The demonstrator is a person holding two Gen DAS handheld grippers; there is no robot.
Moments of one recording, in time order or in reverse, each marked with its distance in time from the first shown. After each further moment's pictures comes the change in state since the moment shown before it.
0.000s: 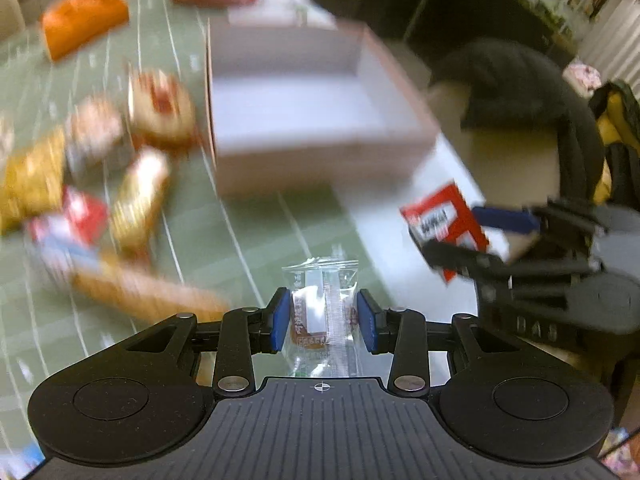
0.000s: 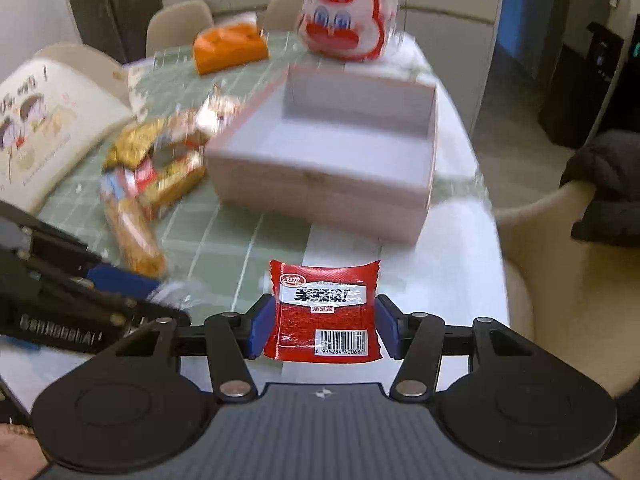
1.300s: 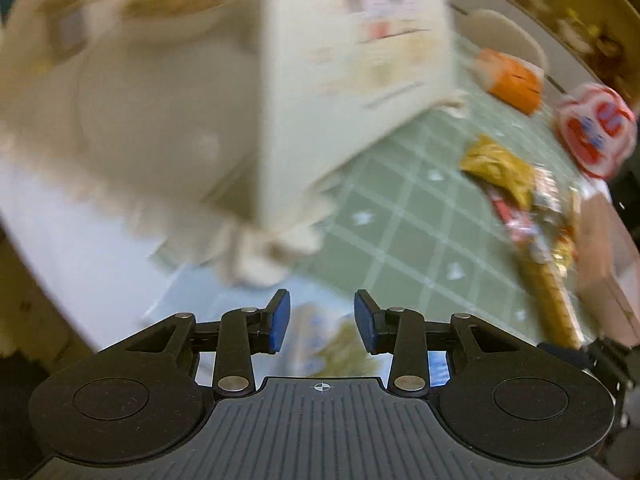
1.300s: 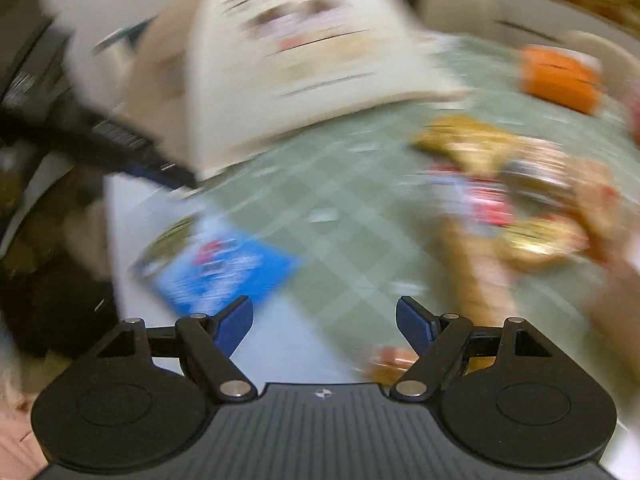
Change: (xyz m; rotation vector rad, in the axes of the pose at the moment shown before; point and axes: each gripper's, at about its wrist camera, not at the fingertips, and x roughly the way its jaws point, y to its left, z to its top) left arm -0.137 0.239 -0.210 -0.846 -0.220 0.381; right arm 0.053 0.217 0.000 -0.580 0.065 0.570
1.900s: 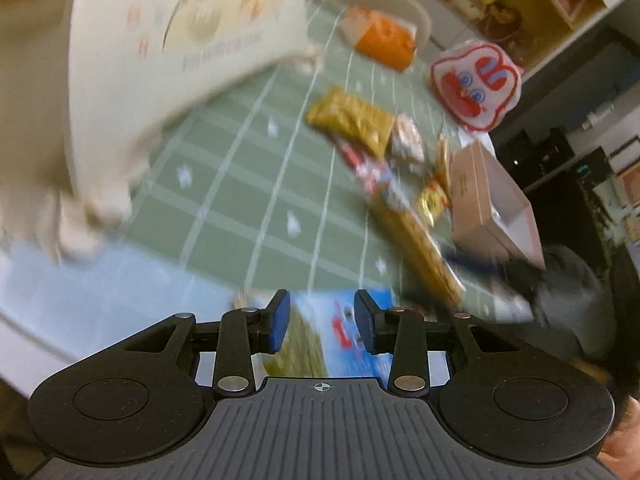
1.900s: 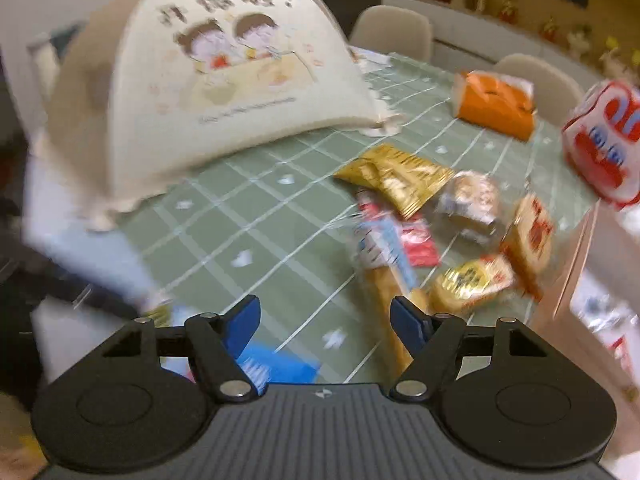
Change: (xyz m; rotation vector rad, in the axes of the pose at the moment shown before) left arm -0.005 -0.051 -0.011 0.155 0.062 -0.352; right arm -0.008 -0.013 0.018 0.064 -0.048 -0.248
